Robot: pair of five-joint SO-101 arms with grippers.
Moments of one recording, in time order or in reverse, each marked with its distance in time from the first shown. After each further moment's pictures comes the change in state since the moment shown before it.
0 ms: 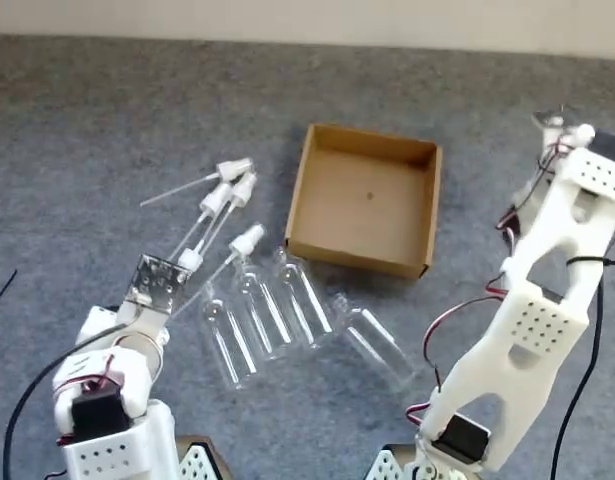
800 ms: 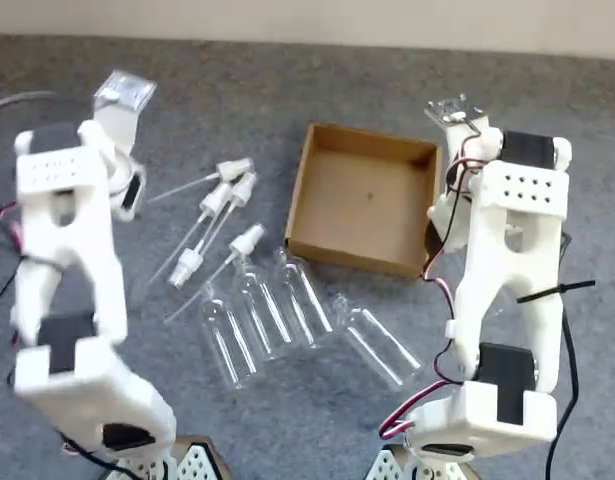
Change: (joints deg) left arm 3.9 111.7 -94.6 7.5 5.7; right arm -18.3 -41.7 43.3 -1.4 -3.3
